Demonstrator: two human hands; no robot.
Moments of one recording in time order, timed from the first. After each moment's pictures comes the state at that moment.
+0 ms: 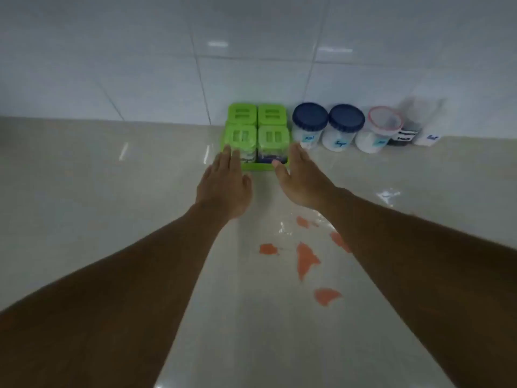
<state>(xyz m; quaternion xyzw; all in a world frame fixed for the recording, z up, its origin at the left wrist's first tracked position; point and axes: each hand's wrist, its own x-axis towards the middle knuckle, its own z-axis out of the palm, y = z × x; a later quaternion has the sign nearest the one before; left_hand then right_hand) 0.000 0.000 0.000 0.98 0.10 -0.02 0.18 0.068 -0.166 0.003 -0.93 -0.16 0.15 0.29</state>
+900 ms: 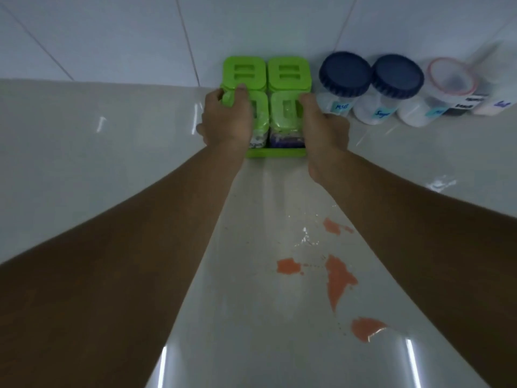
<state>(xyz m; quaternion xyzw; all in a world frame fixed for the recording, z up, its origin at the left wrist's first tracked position) 0.130 0.025 -0.049 0.71 0.39 0.12 0.58 0.142 -0.105 -0.040 -0.74 0.26 0.06 0.62</state>
